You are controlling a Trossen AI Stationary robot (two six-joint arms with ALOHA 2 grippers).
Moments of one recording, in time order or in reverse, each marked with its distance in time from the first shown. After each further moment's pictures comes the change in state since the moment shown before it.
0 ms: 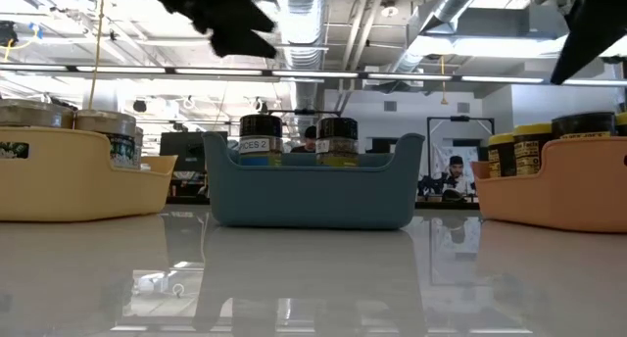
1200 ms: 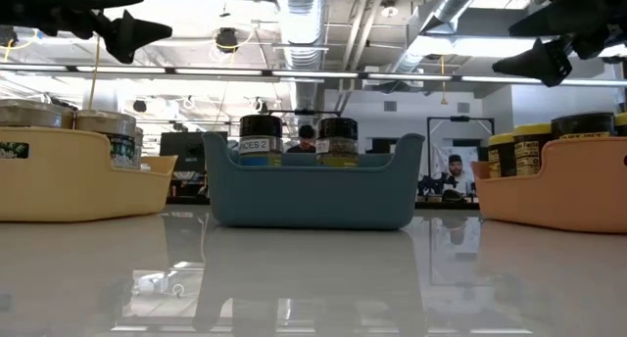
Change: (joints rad) left arm 0.000 -0.897 -0.474 -0.040 0.068 -0.018; right arm -0.313 -0.920 -0.683 0.976 -0.069 -0.854
